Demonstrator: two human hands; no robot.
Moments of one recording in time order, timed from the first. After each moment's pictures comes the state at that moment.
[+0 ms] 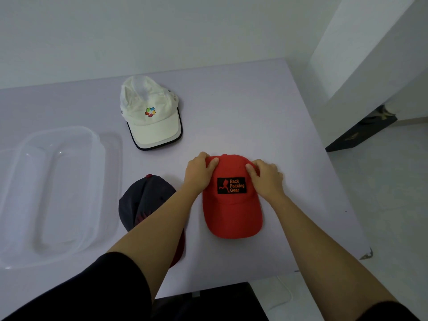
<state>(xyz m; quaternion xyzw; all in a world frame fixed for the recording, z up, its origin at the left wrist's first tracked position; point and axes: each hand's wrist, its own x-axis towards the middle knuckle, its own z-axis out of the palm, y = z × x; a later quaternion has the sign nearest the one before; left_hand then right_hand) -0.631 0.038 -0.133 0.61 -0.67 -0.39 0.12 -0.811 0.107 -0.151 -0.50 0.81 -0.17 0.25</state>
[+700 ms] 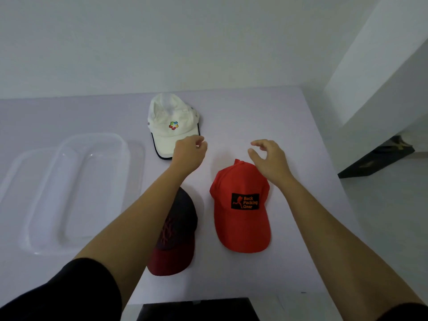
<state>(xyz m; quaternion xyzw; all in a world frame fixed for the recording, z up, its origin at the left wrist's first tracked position) -0.591 0.003 -0.041 0.64 -0.68 -0.31 0.20 -0.797 0.056 -0.071 -0.54 0.70 -0.36 0.29</state>
